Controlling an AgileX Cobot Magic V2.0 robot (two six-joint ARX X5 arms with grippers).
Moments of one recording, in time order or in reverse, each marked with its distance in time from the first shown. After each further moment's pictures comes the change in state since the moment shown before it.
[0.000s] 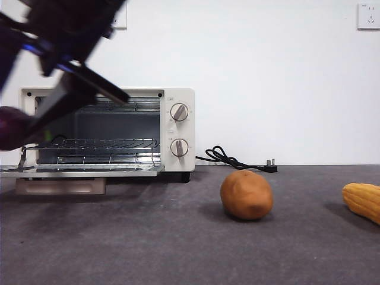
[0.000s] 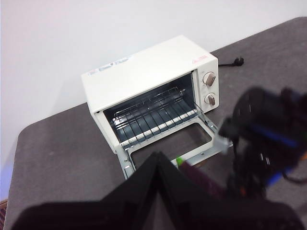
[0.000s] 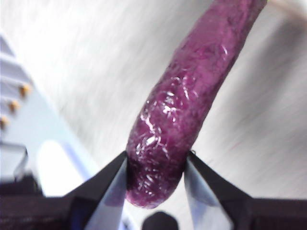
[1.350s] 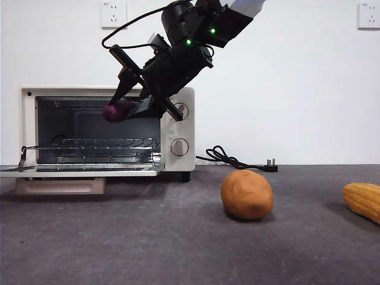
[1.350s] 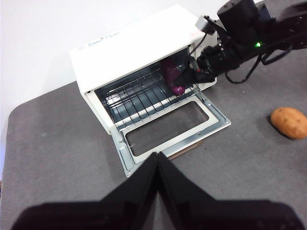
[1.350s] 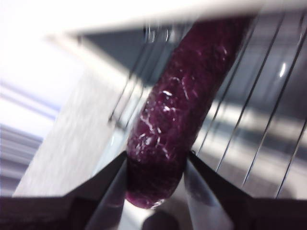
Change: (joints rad) left arm 0.000 0.060 0.000 -0.051 0.000 -0.004; right arm -0.385 0.264 0.266 0.412 -0.166 0.142
